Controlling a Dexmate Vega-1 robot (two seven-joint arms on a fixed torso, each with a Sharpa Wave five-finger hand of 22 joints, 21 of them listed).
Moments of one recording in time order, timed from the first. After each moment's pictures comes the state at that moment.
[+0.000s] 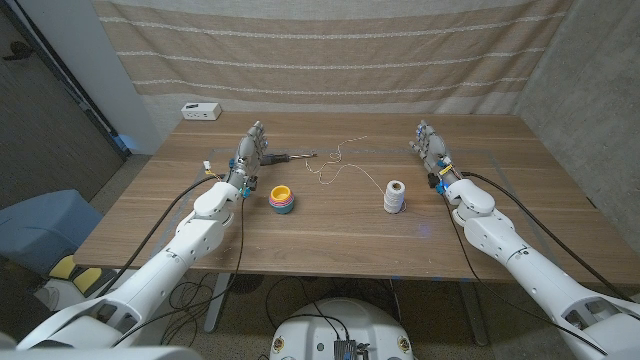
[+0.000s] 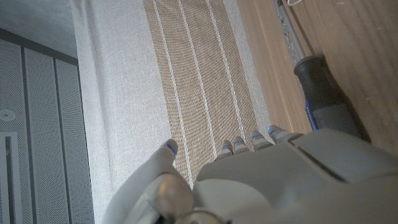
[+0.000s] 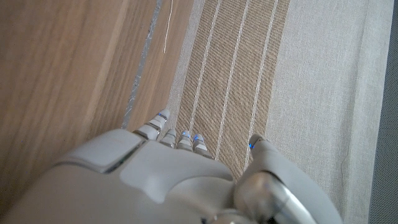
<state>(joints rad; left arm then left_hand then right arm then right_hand) 0.85 0.52 0.37 -1.31 -0.65 -0.28 -0.02 0.06 0.09 0.50 0.15 0.29 -0.17 -0.05 0.18 0.17 -0.17 -0.10 0.20 0.17 -0.17 -0.03 0.18 0.17 -0.17 -0.03 0.21 0.17 -0.84 -0.51 -0.37 -1.29 0.66 0.29 0.04 0.17 0.13 0.30 0.12 0.23 -0.11 0.05 0.18 0.17 -0.11 0.03 0.20 0.18 -0.17 -0.01 0.19 0.18 0.05 -0.04 0.19 0.17</state>
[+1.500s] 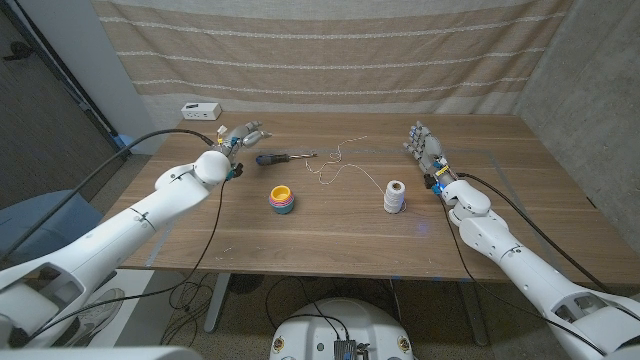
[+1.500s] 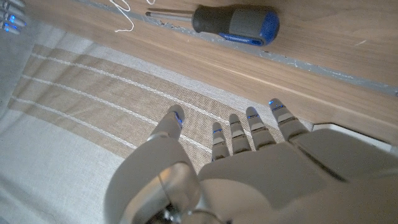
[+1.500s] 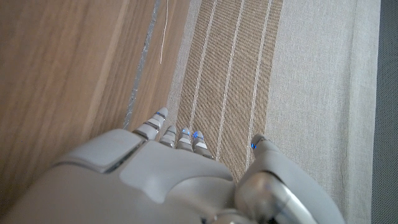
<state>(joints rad) 0.69 0.83 0.57 -1.71 -0.06 0.43 0.22 0.45 0.11 0.61 -0.18 0.18 0.10 -0.07 0.20 0.17 0.11 -0.02 0.25 0.19 0.16 0.00 0.21 0.18 0.12 0.16 0.25 0.19 -0.81 -0.47 -0.38 -1.23 0.67 0.33 0.10 0.17 0.10 0.29 0.11 0.24 -0.07 0.07 0.19 0.17 -0.08 0.07 0.20 0.18 -0.13 0.04 0.20 0.18 0.09 0.02 0.19 0.17</state>
